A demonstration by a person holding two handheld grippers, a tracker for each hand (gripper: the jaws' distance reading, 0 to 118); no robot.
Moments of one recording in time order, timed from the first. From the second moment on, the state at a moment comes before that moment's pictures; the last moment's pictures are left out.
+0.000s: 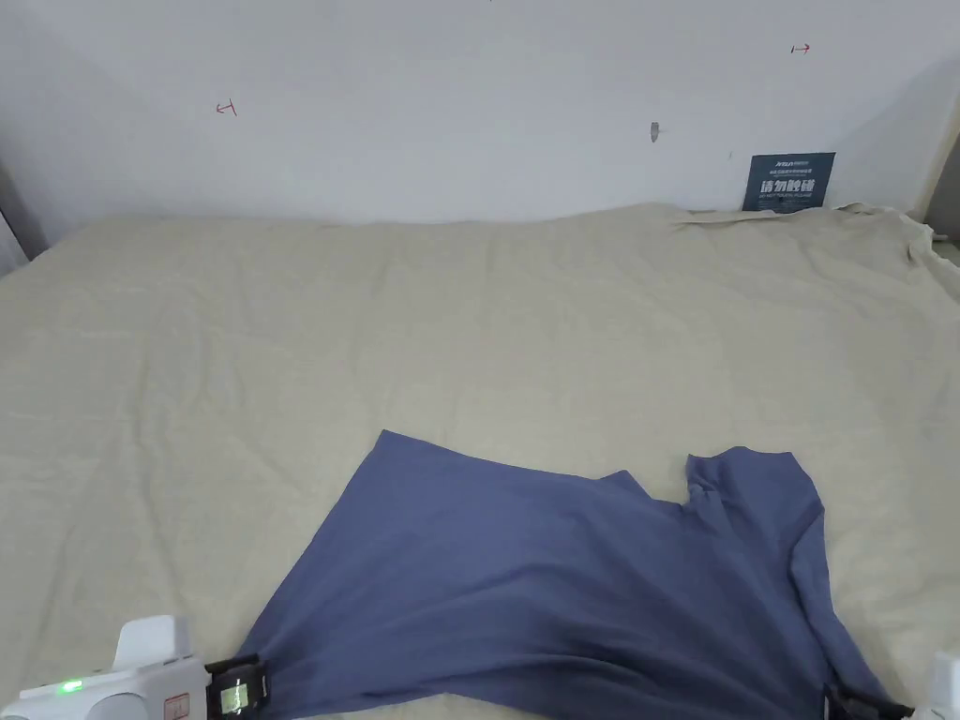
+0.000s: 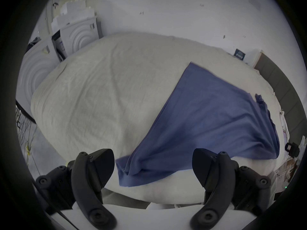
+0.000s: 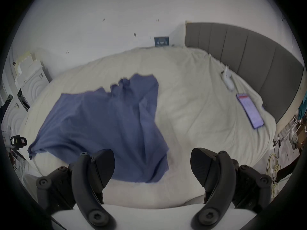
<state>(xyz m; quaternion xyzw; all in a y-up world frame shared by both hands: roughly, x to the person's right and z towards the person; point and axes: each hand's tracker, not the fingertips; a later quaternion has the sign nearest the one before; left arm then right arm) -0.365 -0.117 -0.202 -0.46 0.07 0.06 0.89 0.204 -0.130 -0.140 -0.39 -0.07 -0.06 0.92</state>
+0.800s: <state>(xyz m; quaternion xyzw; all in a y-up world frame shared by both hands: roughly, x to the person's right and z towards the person) -0.277 -0.018 -0.317 -0.30 -0.07 0.05 0.95 0.181 -0.028 -0.166 -0.20 -0.06 0.00 0.98</state>
